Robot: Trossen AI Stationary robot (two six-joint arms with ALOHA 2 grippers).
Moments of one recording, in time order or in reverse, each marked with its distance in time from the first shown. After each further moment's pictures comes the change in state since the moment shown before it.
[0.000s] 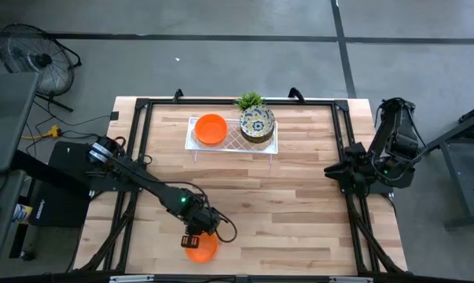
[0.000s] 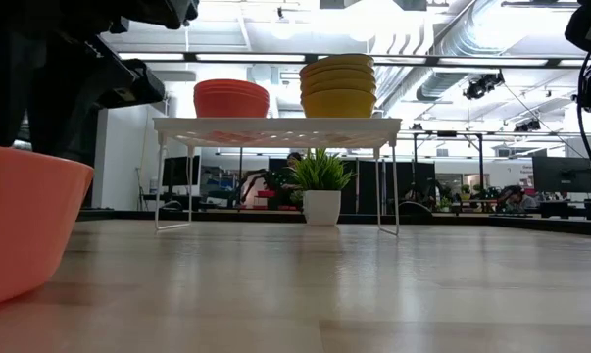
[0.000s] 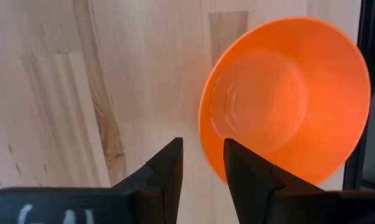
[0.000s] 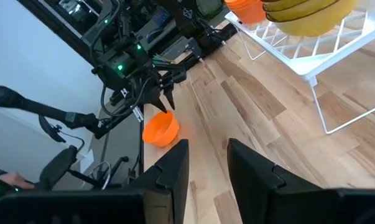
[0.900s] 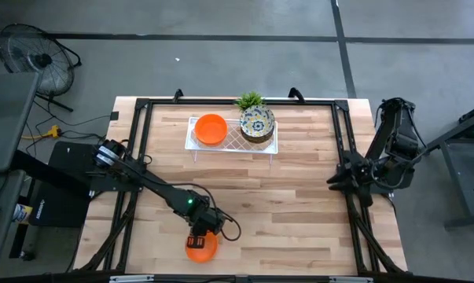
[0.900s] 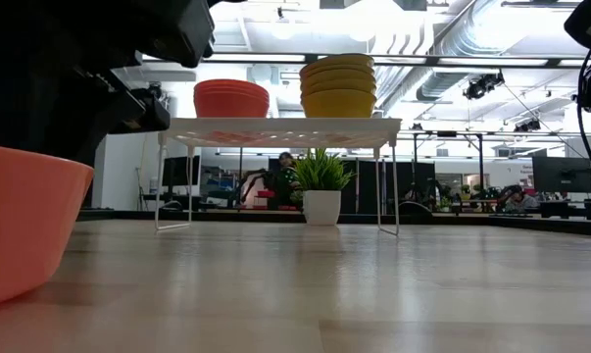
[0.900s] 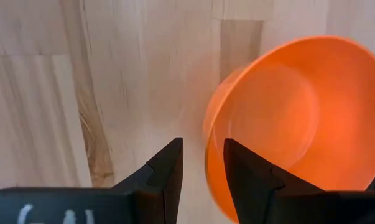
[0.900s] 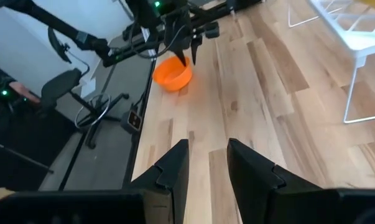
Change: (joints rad) left arm 0.019 0.069 -0.001 0.059 0.038 -0.047; right arm 0.000 0.000 0.000 -0.016 -0.236 -0.244
